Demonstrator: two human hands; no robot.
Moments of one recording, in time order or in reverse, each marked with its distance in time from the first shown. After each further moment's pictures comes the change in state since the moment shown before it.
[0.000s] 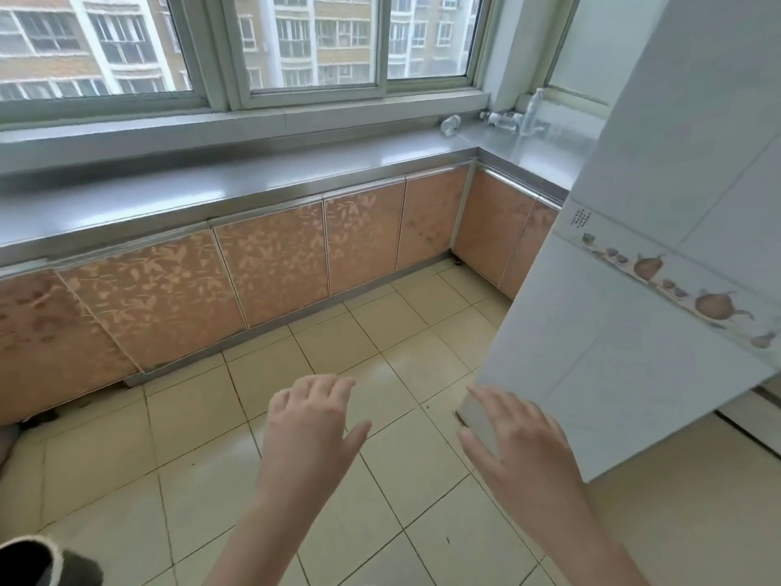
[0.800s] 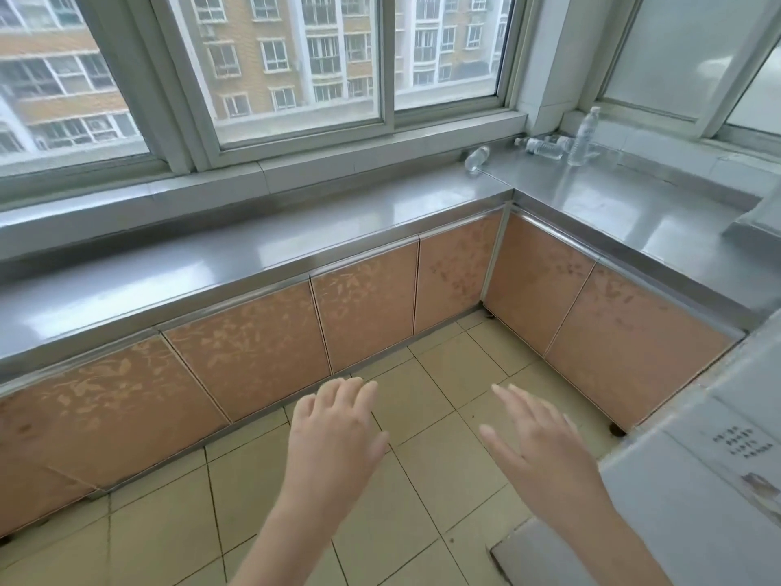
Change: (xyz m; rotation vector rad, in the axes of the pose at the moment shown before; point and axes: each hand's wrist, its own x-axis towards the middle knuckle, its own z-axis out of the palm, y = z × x) left_hand 0.428 0.020 0.133 0.105 -0.051 0.011; right_hand 0.459 0.116 0.025 0.065 -0.092 0.041
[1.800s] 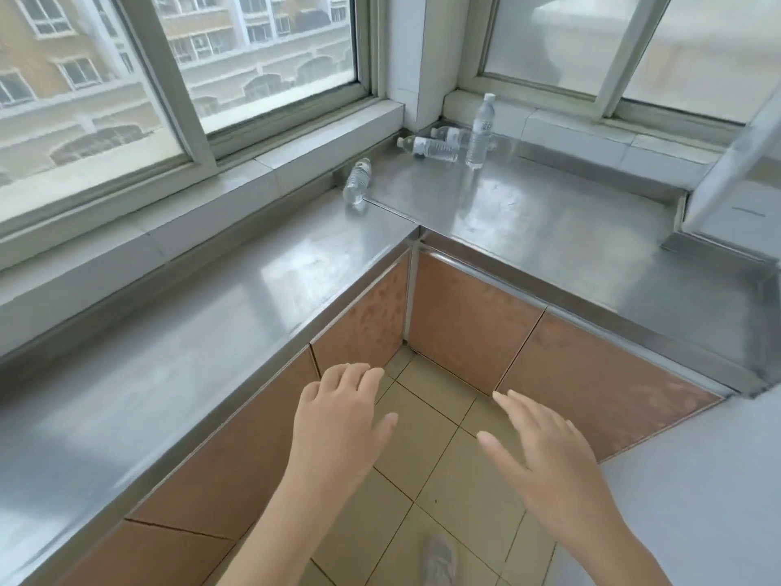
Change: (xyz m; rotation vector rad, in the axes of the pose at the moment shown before) left_hand 0.546 0.064 0.141 -0.161 -0.165 0.351; right_hand 0.443 0.105 -0.038 0.063 0.009 0.417
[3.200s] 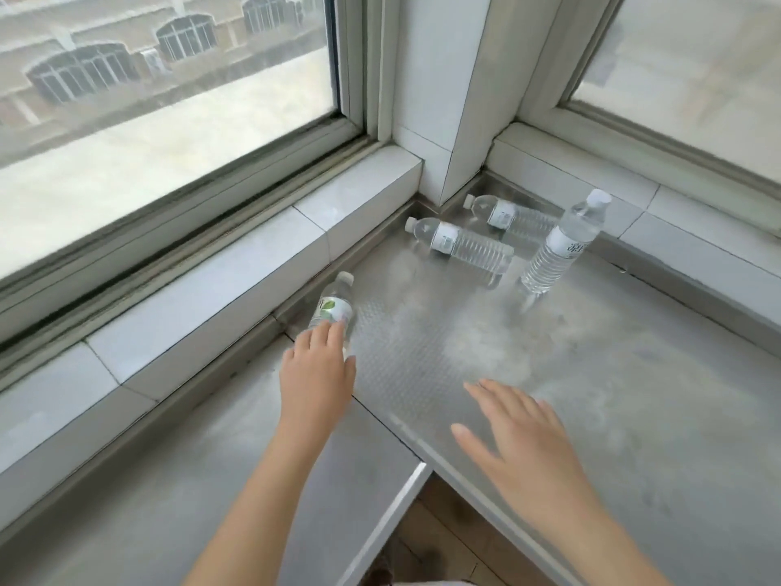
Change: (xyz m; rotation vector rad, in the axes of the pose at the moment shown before) left_hand 0.680 -0.126 0.148 -0.044 0.002 -0.218; right_hand 0.667 -0.052 -0.071 -0.169 -0.236 -0.129
